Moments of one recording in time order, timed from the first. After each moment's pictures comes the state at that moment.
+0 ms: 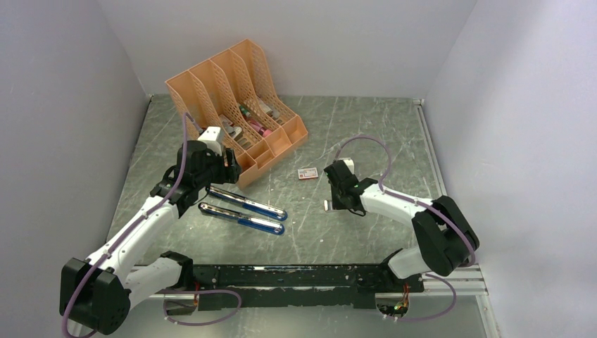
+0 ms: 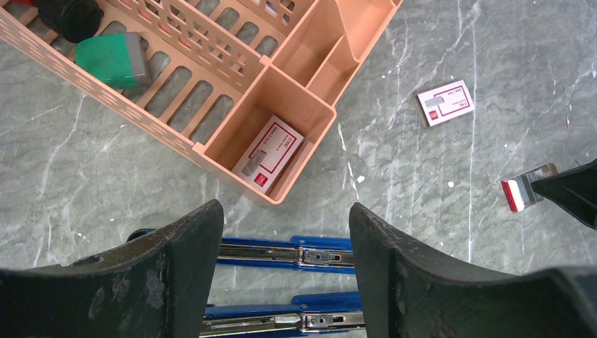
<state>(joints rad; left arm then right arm) -0.35 1.02 0.71 -0.21 0.03 -0.26 0.61 1.43 0.70 -0.36 0.28 0.44</state>
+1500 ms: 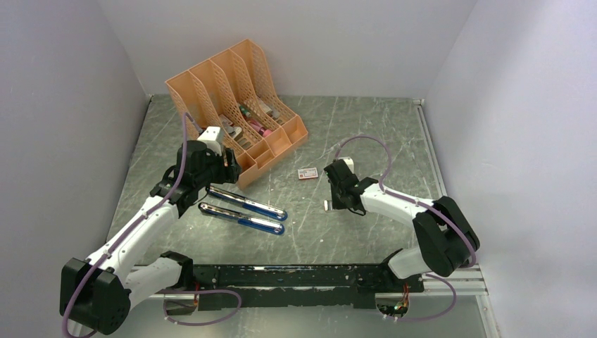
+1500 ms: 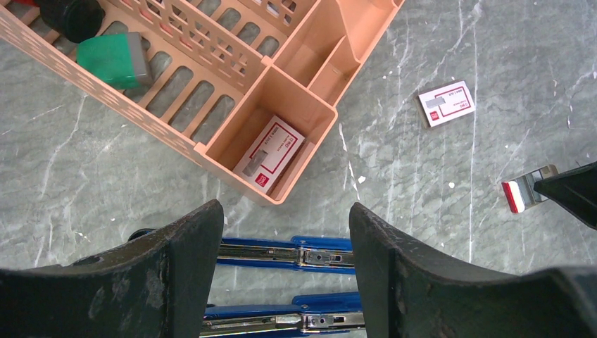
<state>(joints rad) -0.35 1.03 0.71 -0.21 0.03 -0.26 0.61 1.42 0.70 -0.36 0.27 0.43</state>
